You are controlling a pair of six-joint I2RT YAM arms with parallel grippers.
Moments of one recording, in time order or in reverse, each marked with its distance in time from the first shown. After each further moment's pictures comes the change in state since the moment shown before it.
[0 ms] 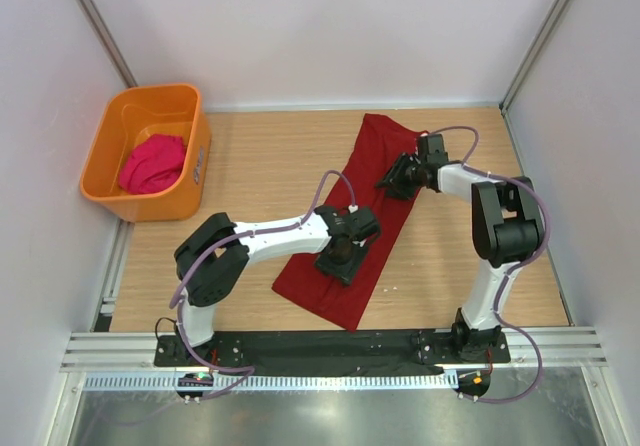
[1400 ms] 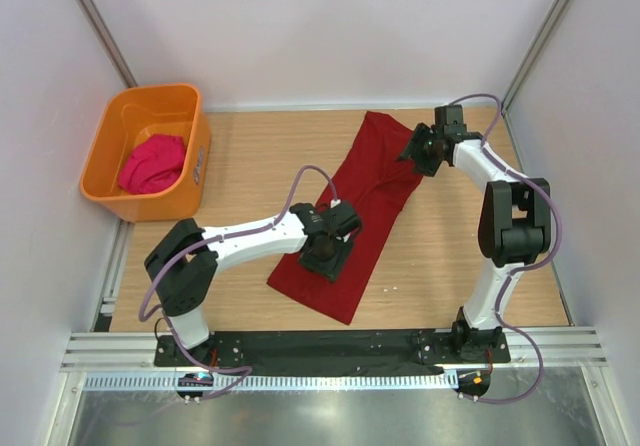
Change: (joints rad) left arm 0.050 -0.166 -0.124 0.000 -0.010 0.012; right arm -0.072 -0.005 0.280 -0.259 0.188 -0.160
